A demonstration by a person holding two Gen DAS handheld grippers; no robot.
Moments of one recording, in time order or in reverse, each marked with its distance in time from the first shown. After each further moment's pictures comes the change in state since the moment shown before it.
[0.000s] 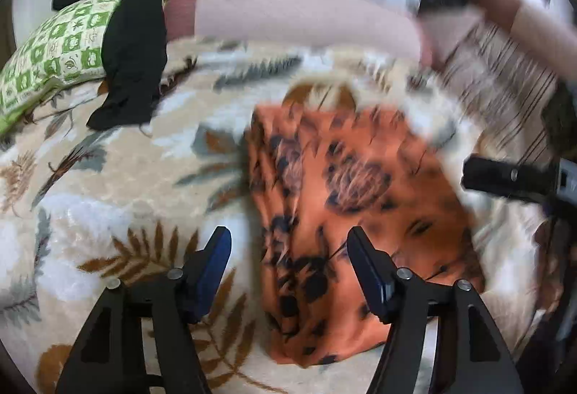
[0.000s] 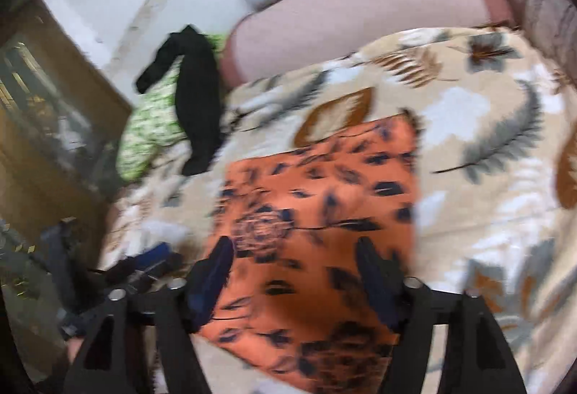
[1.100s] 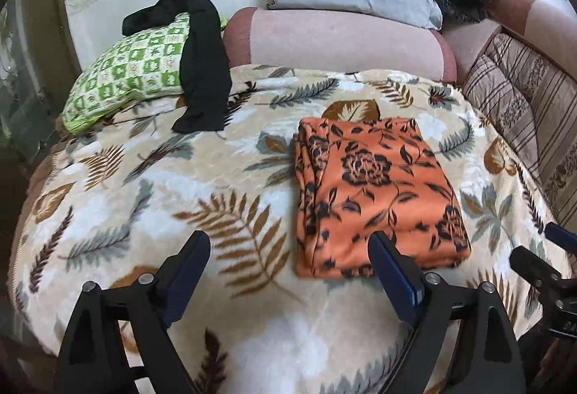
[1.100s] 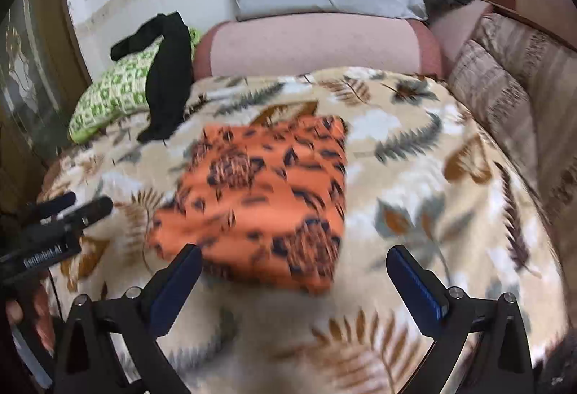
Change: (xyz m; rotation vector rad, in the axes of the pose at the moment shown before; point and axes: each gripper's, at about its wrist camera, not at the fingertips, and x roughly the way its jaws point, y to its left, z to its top) left arm -0.132 -0.013 -0.040 -0.065 -0.106 0.162; right arm -0.125 0.091 -0.113 -0.166 -0.138 -0.463
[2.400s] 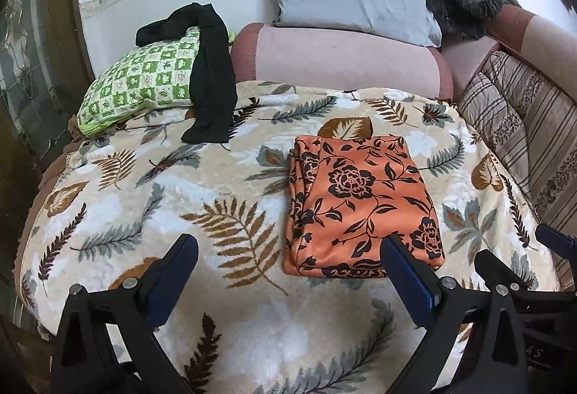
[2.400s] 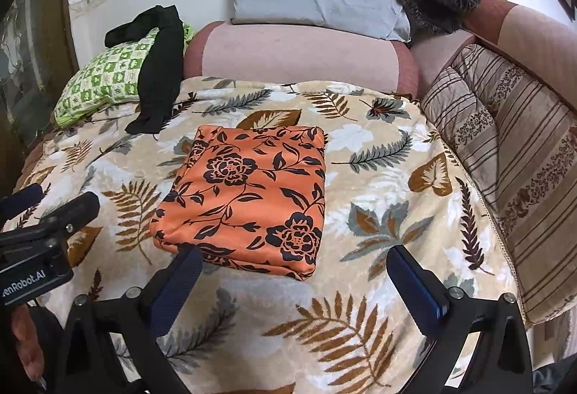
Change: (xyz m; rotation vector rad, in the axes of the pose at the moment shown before) left arm -0.041 -0.013 0.007 -0.036 -0.048 0.012; right arm -0.032 0.036 0.011 -0.071 -0.015 -0.140
